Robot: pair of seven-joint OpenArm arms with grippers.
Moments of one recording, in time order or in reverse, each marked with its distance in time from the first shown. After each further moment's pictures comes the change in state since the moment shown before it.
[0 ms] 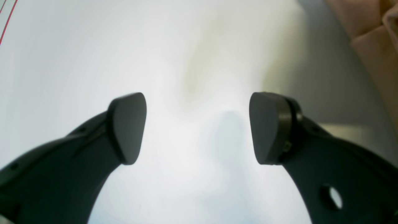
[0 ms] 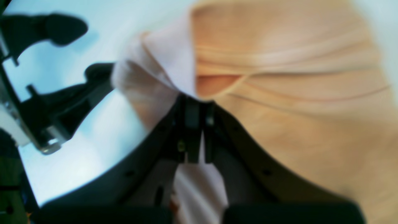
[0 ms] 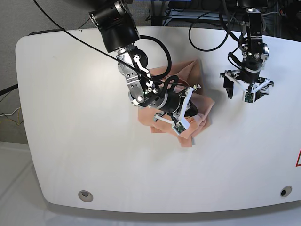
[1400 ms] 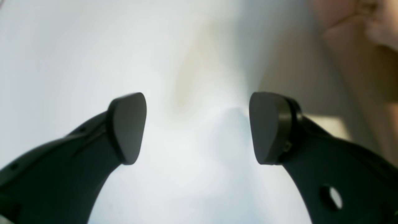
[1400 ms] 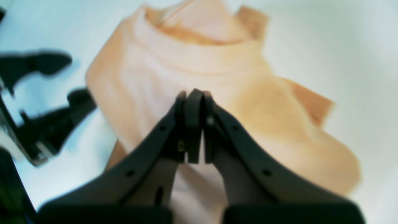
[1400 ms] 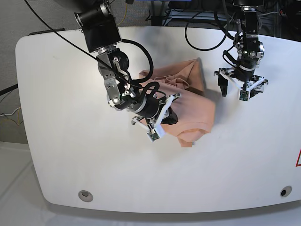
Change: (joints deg) left arm 0.4 2.3 0.6 0.0 -0.2 -0.3 0.0; right arm -1.1 8.0 3.2 7.7 8.7 -6.5 -2.6
